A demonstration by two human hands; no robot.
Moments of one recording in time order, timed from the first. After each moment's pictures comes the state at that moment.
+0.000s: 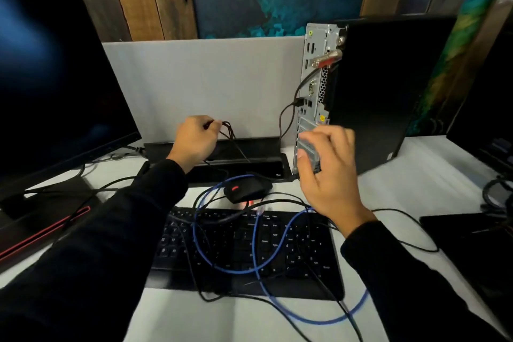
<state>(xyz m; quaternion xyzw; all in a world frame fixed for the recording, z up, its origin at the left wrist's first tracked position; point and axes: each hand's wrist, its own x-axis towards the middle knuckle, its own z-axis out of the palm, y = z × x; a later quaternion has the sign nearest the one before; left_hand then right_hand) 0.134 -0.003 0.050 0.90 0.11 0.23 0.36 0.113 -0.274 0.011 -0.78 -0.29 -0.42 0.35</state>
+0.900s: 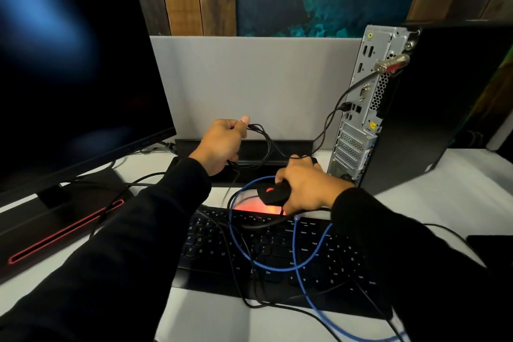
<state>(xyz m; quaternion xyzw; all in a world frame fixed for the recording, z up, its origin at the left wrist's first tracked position) 0.137 0.030 0.040 0.77 0.11 0.12 0.62 0.144 -0.177 0.022 -0.94 -0.35 0.07 0.00</state>
